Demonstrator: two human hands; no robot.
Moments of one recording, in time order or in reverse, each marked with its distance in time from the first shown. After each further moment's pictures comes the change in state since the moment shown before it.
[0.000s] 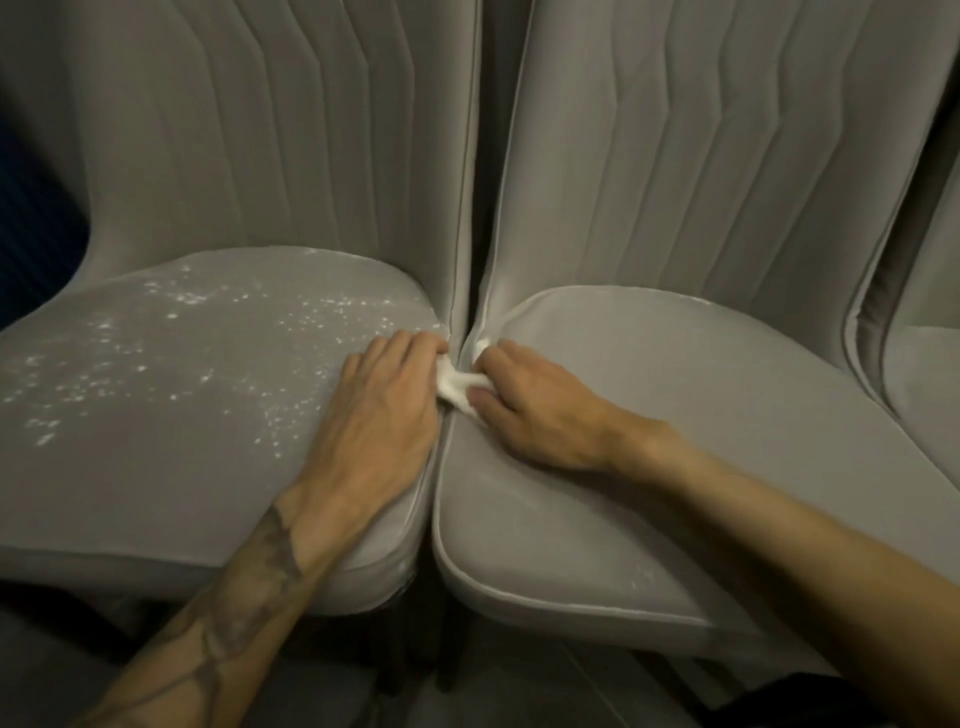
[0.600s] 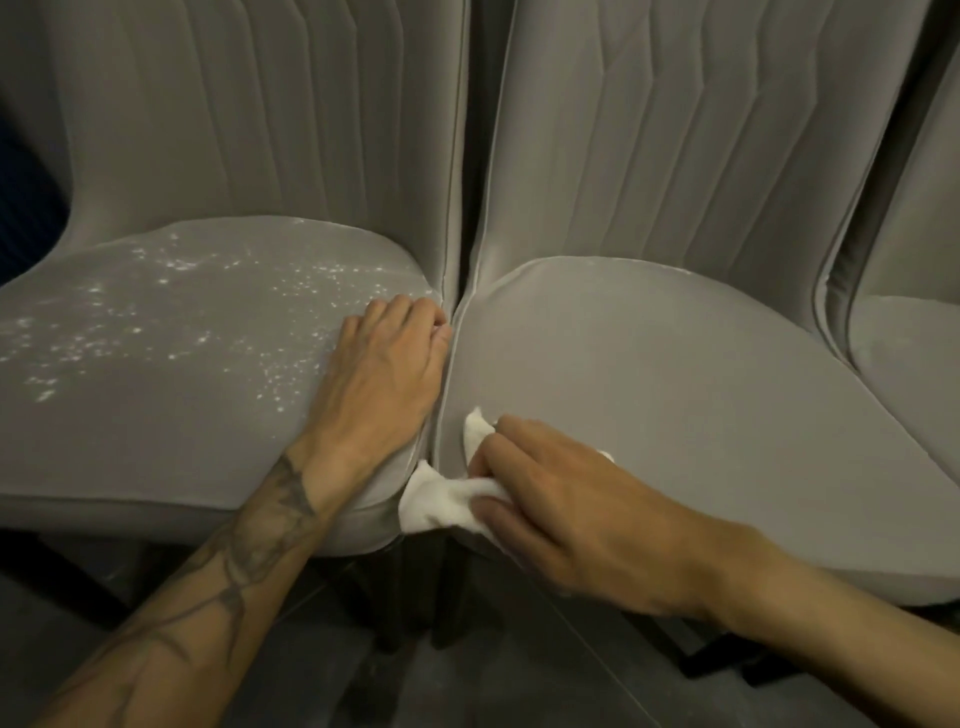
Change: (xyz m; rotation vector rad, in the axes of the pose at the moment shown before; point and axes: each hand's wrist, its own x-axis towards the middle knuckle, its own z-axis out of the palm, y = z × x) left_hand -0.002 0.008 -0.003 0.011 0.056 -0.014; right_hand -0.109 -0.075 -0.022 0.027 -0.105 -0.164
